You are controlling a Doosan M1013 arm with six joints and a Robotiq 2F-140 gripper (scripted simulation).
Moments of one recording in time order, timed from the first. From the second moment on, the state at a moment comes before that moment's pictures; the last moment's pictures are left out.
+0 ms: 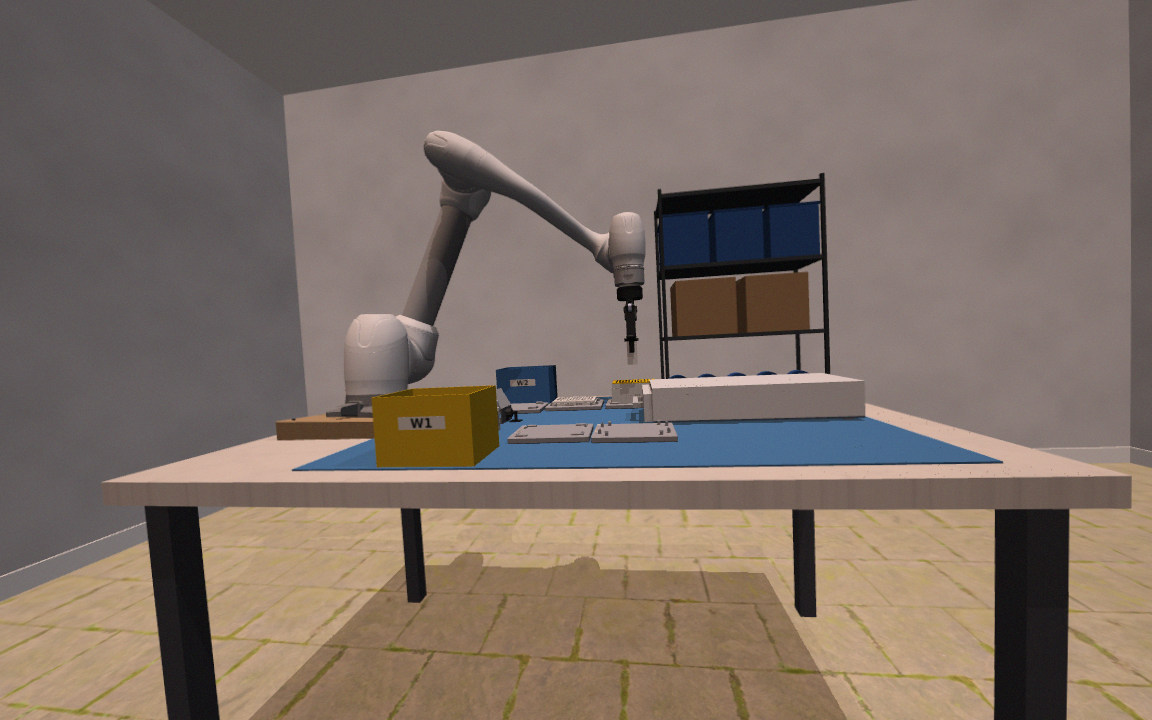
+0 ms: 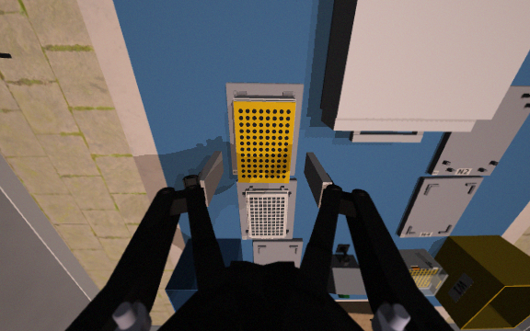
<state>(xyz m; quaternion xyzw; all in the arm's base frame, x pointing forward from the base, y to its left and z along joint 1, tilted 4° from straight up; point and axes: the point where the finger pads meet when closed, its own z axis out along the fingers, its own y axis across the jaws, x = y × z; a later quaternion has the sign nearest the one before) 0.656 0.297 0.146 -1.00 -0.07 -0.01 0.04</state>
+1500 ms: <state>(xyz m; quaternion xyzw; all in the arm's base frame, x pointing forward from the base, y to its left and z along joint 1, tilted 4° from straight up) 0.656 0.301 0.093 -1.00 -0.07 -0.01 0.04</state>
